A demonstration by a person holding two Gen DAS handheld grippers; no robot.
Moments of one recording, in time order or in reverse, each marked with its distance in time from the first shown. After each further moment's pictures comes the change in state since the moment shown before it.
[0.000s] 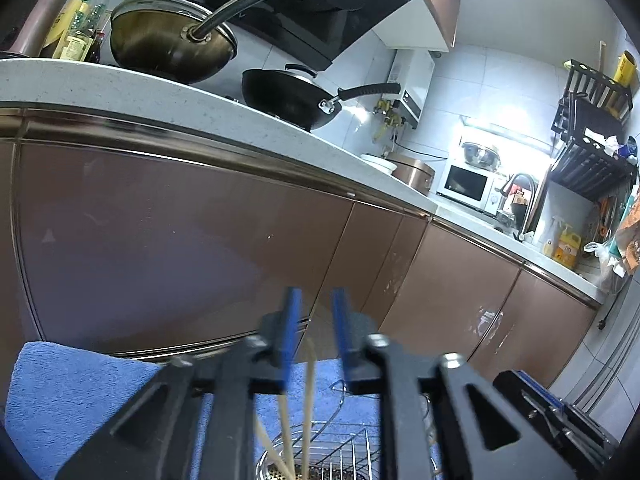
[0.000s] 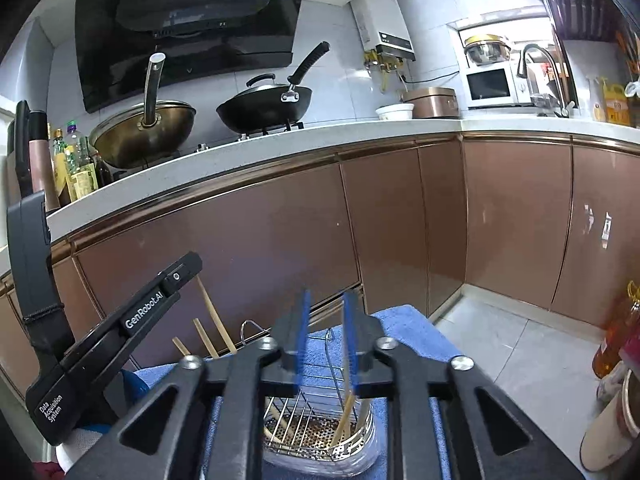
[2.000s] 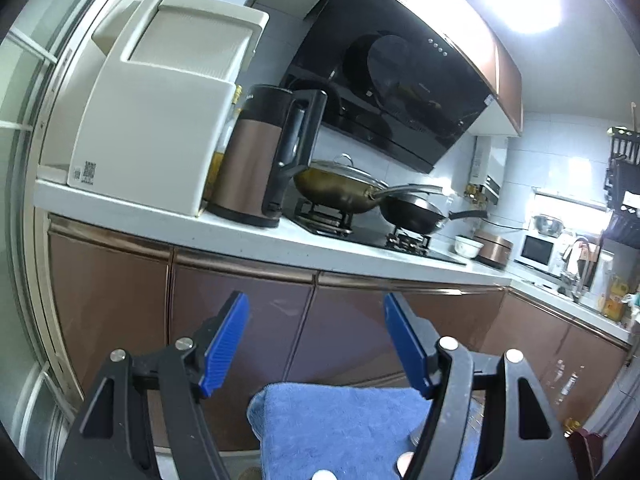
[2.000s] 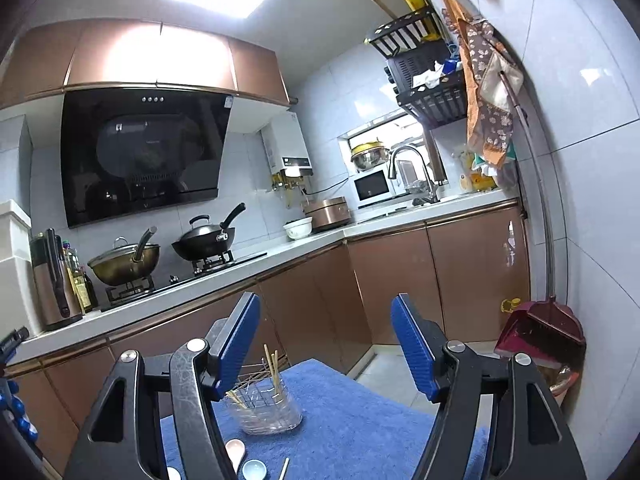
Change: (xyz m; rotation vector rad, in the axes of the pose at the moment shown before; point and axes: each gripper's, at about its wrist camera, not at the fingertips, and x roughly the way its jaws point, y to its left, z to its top) left arm -0.379 0.138 0.097 -0.018 -0.211 0.337; right arm -0.349 0.008 -0.005 0.146 -0.369 -0.299
